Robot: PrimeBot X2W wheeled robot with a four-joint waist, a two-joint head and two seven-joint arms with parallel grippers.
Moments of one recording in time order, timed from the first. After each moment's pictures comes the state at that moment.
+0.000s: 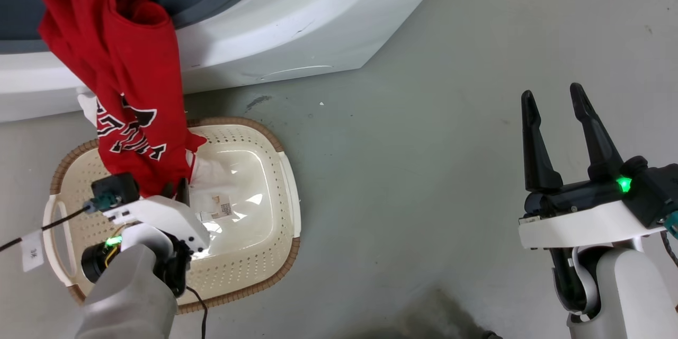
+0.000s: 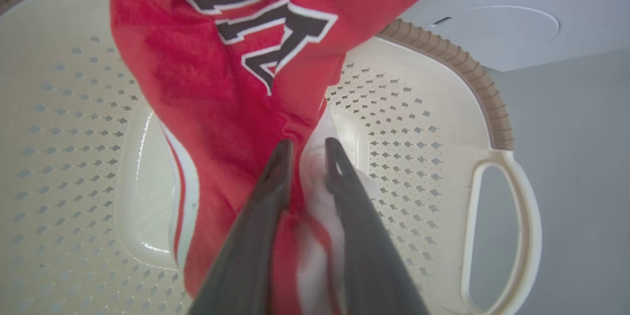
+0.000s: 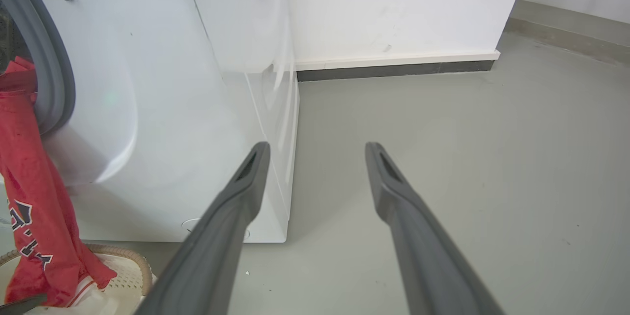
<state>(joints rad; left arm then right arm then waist) -0.70 0.21 -0.22 1.22 -0.67 -0.11 -0.26 -0.25 -0.05 0.05 -0.02 0.17 0.13 -0.22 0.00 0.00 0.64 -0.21</state>
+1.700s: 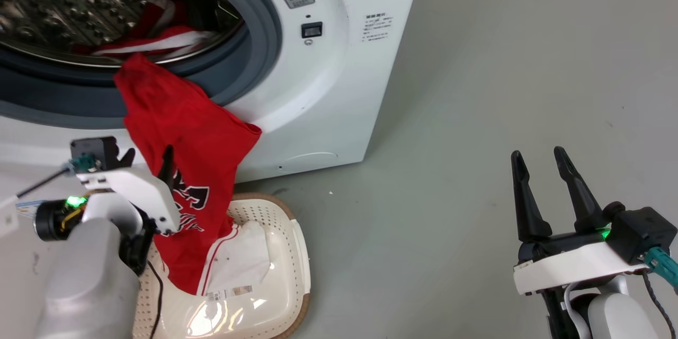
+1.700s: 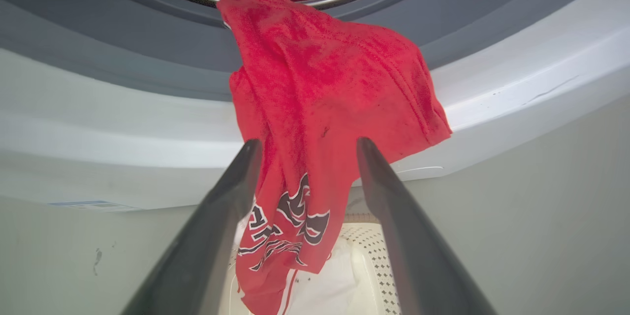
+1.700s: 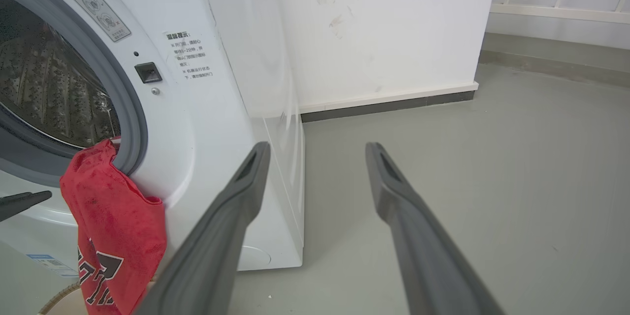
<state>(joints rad) -0.59 0.27 -0.03 0.82 -0.30 -0.13 -0.05 -0.12 -0.05 0.05 0.04 0.21 0.13 -0.20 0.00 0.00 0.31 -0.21</state>
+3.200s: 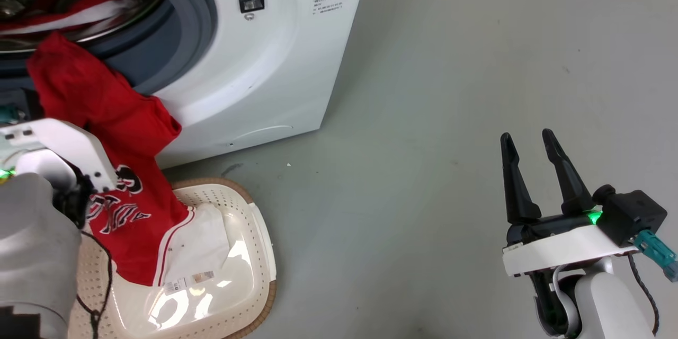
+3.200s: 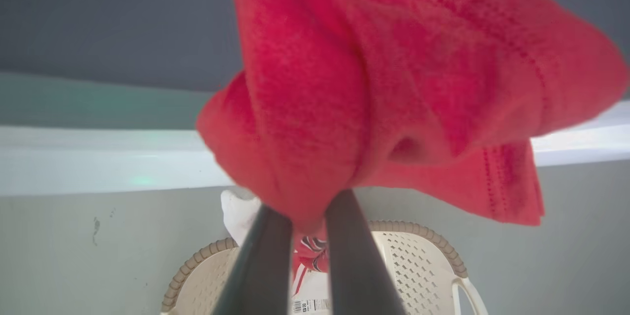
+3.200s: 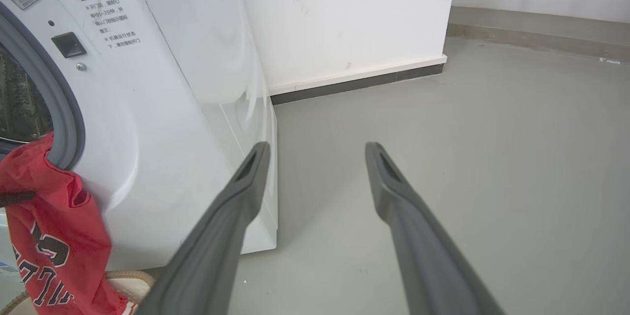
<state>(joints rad) -0.91 0.41 -0.07 1.21 -0.37 -0.11 0.04 -0.20 -0.05 0.09 0.13 0.26 0.13 -0.26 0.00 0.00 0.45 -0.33</state>
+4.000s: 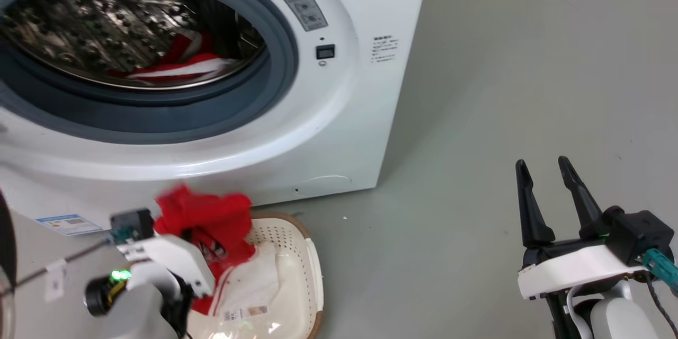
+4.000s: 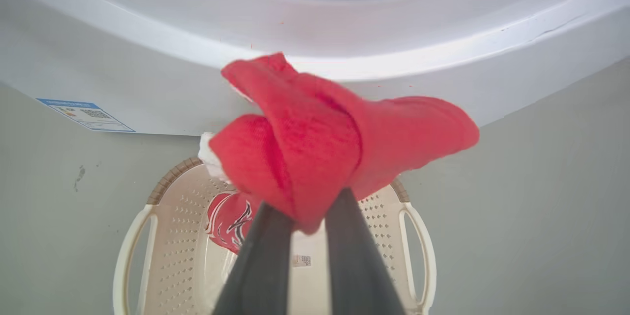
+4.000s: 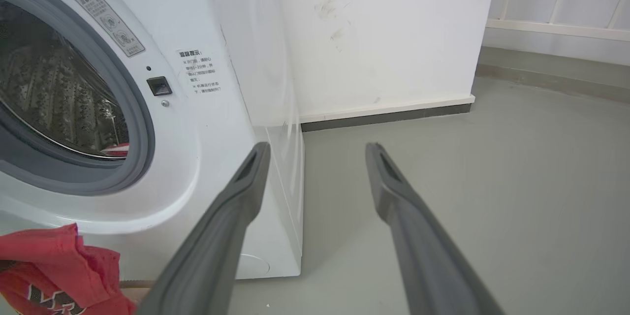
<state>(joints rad) -0.59 0.20 -0.10 1.17 -0.42 -0.12 -0.23 -0.12 -0.05 0.02 0.08 0.19 0.13 -0.19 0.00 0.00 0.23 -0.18</state>
